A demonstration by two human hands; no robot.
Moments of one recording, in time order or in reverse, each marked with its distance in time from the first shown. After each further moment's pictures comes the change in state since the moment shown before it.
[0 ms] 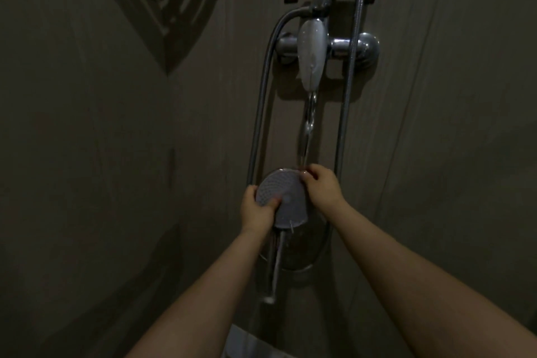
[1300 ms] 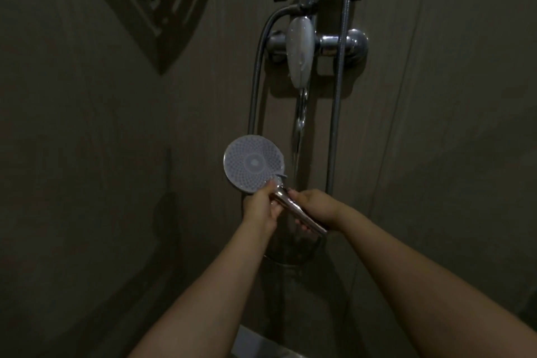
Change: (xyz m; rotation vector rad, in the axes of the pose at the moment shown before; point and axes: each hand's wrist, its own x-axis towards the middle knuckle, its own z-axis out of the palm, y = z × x) left_hand 0.006 0.006 0.021 -0.779 -0.112 -0.411; right_hand -0.021 0.017 -0.014 -0.005 -0.492 0.311
